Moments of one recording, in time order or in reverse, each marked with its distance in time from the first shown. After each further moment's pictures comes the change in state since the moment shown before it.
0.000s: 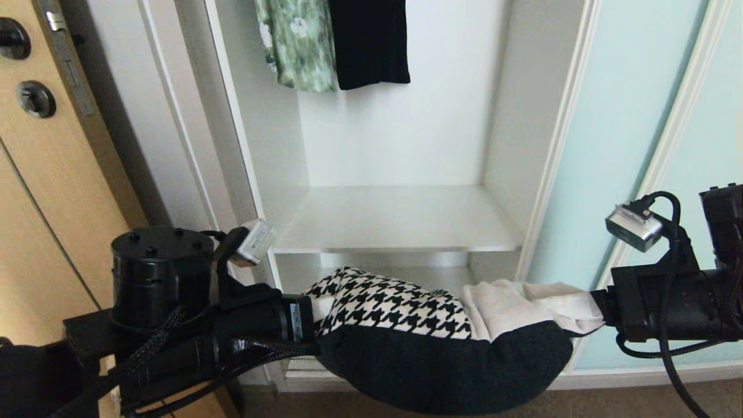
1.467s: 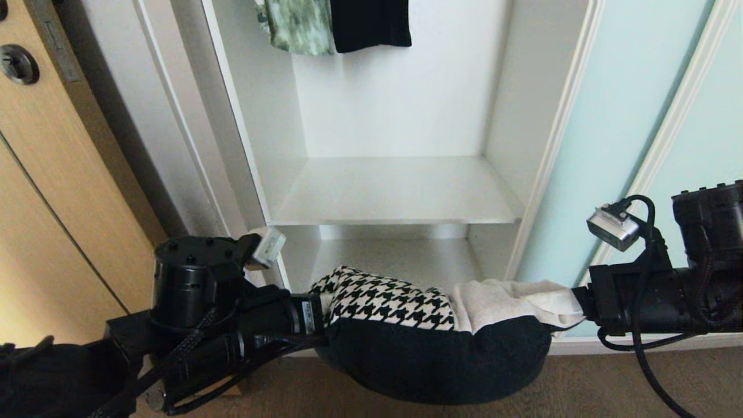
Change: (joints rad) left arm -0.001 0.092 0.009 -0.073 0.122 0.007; right arm 0.000 0.074 0.005 -0.077 0.003 -0.003
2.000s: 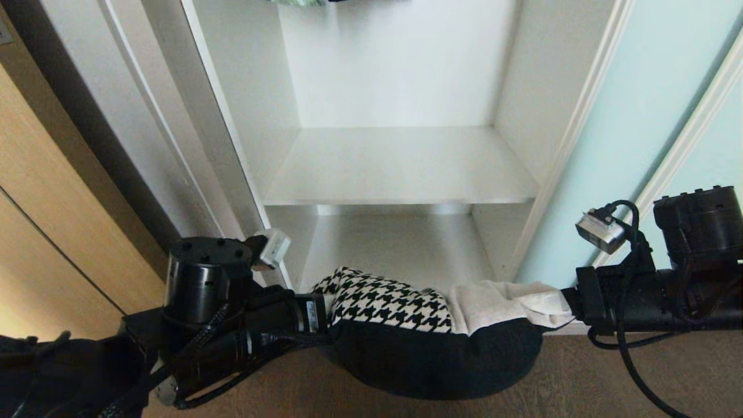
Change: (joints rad) left arm 0.006 0.033 -0.014 0.000 0.000 0.002; right arm 0.001 0.044 0.002 -0.030 0.001 0.001
